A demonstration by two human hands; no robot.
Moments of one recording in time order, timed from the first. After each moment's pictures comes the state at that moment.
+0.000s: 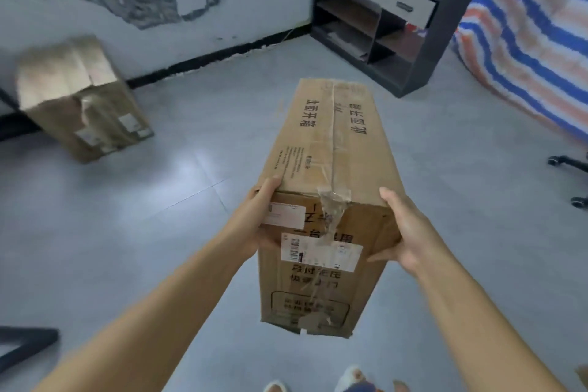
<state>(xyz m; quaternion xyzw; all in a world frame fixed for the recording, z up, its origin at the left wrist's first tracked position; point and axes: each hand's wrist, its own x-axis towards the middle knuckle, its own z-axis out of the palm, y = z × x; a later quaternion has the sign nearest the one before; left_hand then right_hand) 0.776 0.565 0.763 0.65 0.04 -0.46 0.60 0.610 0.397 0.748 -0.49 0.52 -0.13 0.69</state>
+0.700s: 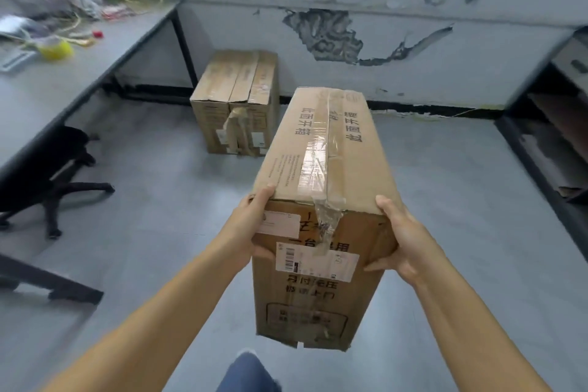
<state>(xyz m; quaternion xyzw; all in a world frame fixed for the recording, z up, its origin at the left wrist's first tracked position) 1.143 0.550 0.763 0.63 0.24 -0.20 0.71 1.117 0.317 0.769 -0.63 0.29 0.11 0.71</state>
